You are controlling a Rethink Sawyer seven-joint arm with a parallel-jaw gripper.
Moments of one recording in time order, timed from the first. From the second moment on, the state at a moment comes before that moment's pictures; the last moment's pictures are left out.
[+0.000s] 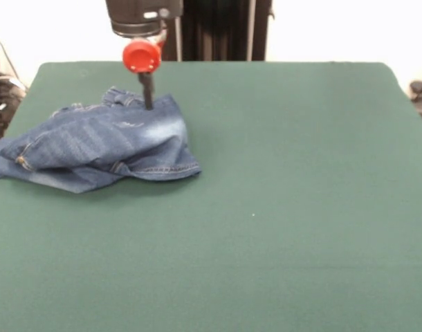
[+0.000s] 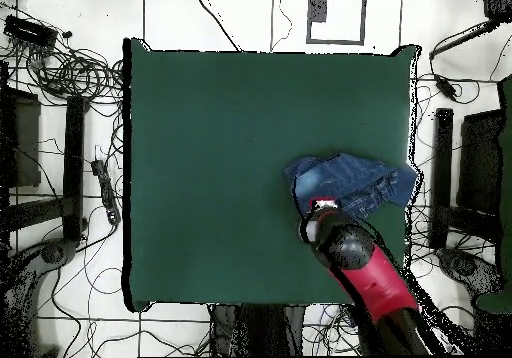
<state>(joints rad) -0.48 -0.64 -0.02 2.06 0.40 0.13 2.35</state>
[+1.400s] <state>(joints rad) -0.38 -0.58 -0.15 2.02 0.40 0.19 2.35</state>
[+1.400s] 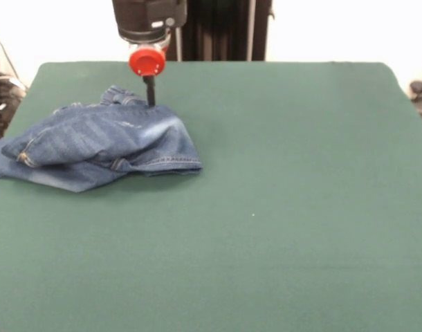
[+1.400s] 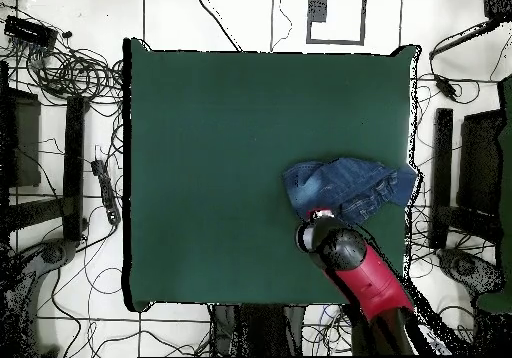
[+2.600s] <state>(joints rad) -0.35 -0.47 -0.21 2.02 0.40 0.18 2.35</state>
